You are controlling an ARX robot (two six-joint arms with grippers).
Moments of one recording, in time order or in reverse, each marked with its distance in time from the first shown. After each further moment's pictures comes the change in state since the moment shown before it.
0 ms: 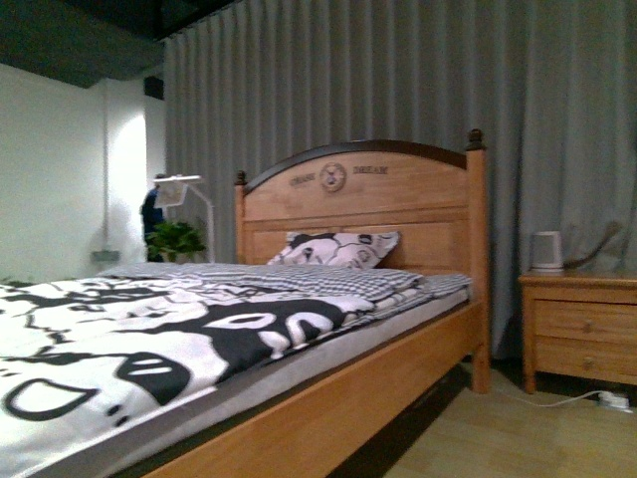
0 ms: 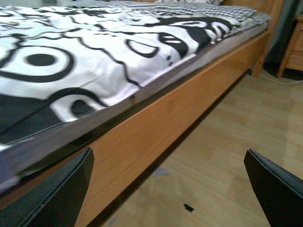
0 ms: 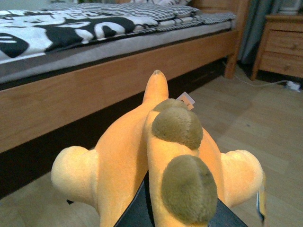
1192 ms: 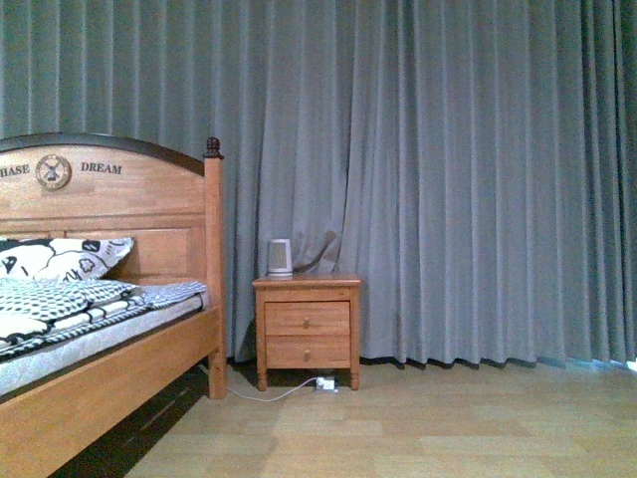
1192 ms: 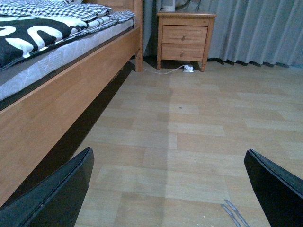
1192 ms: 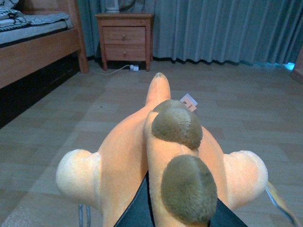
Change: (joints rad) left arm -0.001 0.000 0.000 0.000 0.001 0.000; right arm 0.000 0.000 0.000 0.000 0.001 -0.002
